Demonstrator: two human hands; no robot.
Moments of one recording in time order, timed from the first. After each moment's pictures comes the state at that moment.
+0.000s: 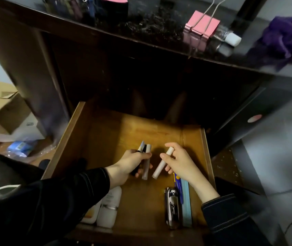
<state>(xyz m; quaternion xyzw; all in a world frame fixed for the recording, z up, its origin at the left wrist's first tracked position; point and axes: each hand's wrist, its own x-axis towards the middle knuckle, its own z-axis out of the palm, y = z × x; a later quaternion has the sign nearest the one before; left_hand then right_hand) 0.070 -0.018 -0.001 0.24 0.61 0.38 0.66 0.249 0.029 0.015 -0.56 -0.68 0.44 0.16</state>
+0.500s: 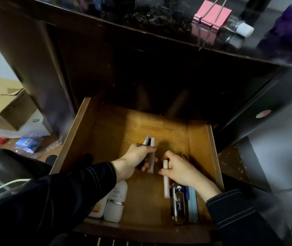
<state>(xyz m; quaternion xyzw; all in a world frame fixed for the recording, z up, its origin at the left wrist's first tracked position) 0.068 -0.016 0.004 0.24 0.61 0.38 0.65 0.250 0.022 -0.015 -0.53 -0.78 0.33 -0.05</state>
